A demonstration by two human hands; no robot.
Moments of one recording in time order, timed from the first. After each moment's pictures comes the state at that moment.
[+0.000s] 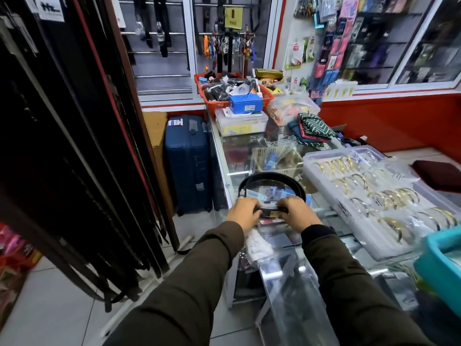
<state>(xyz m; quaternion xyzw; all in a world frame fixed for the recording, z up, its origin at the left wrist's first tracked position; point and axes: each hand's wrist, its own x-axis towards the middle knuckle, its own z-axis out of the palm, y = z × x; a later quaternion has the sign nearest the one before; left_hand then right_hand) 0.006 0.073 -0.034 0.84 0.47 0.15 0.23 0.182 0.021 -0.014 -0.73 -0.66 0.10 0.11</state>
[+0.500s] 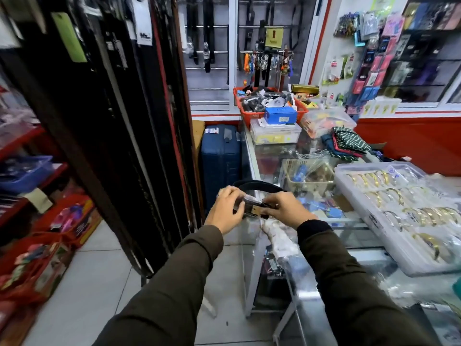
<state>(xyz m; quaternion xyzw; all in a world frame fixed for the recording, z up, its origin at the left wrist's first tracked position) -0.121 0.041 -0.015 0.79 0.49 0.33 0.17 0.085 0.023 0.029 -0.60 -0.76 0.17 0.18</state>
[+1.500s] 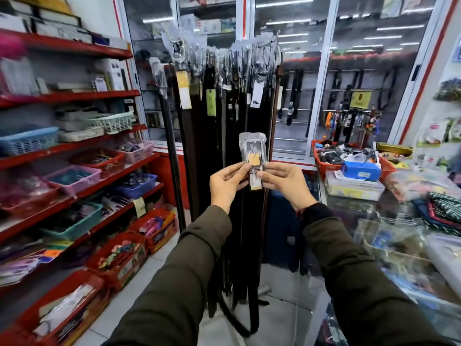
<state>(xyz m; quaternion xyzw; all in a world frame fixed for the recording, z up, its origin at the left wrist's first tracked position) -0.251 -0.029 0.162 0.40 0.41 0.73 0.37 -0.090 0.019 0.180 -0.28 -0.64 0.51 0.49</state>
